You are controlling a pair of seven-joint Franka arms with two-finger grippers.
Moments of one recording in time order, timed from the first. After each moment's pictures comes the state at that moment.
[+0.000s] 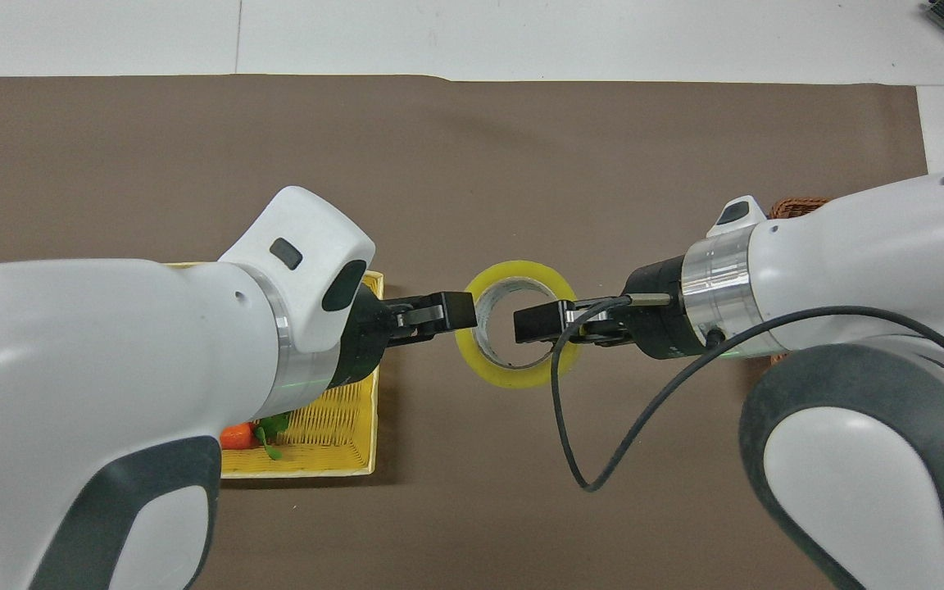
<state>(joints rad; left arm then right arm) -0.47 -0.12 -0.11 -1.79 -0.42 2.07 -0.58 0.39 -0.05 -0.07 -1.83 0.65 1.85 0.14</state>
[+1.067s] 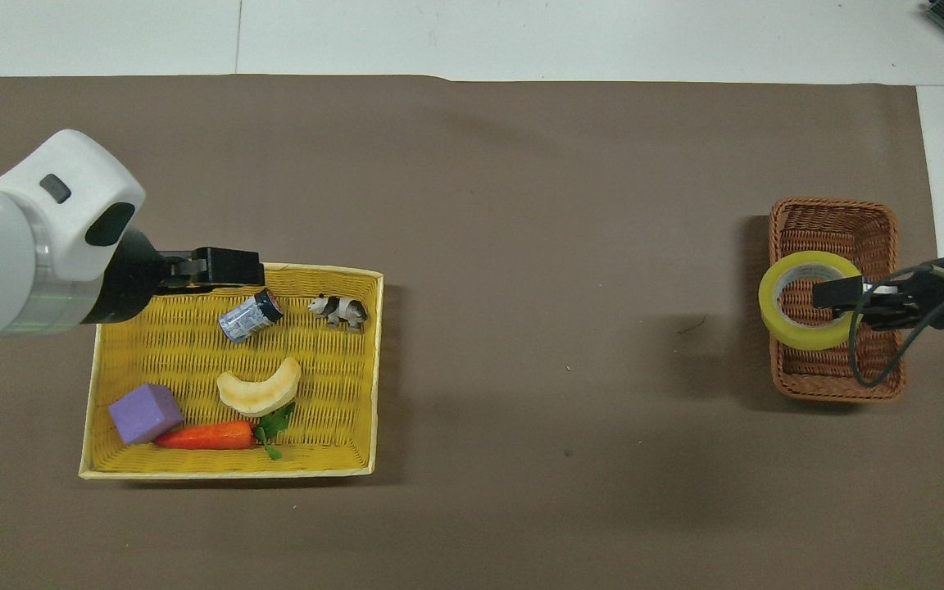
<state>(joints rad) -0.17 -0.13 -0.08 -1.80 -0.20 1.85 -0.15 -0.23 0.08 -0.09 -1.96 0.42 1.84 -0.26</state>
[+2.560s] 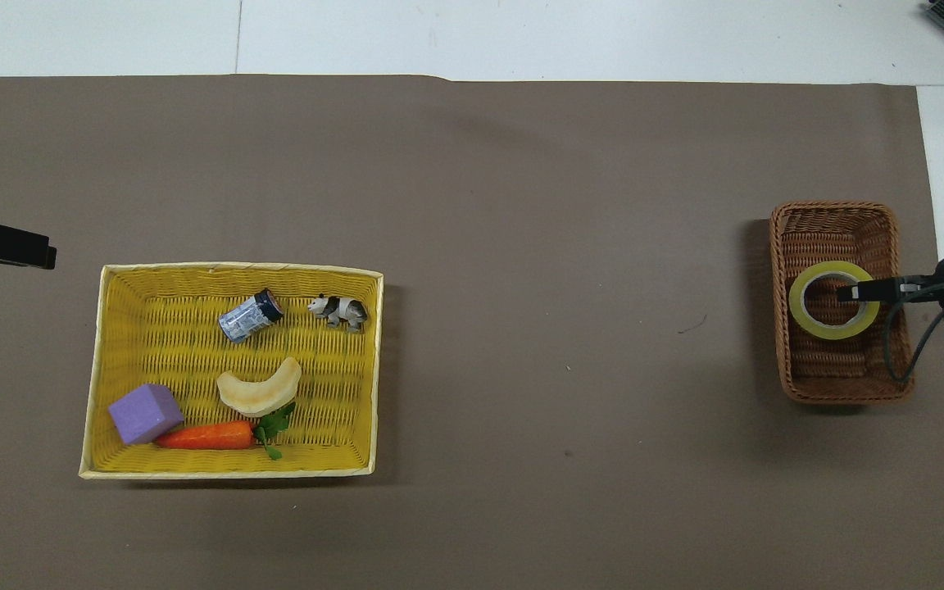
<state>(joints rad) 0.06 -0.02 -0.08 -1.62 0.00 1.67 0.11 -0.35 0.30 -0.08 -1.88 0.45 2.04 -0.70</state>
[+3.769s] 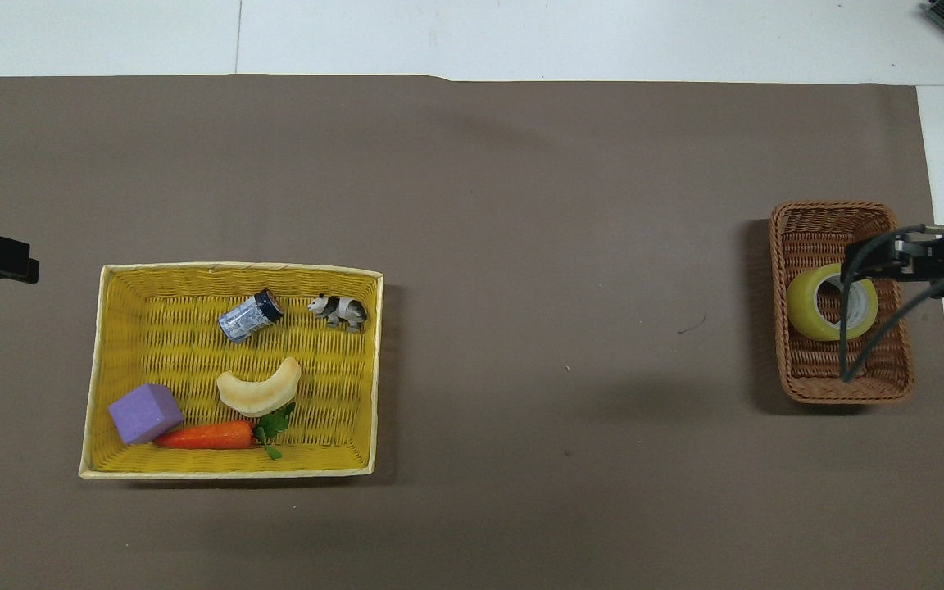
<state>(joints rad) 0.06 -0.02 -0.08 -1.56 0.00 1.54 0.02 0.00 -0.03 -0.06 -1.66 -0.02 1.60 0.16</state>
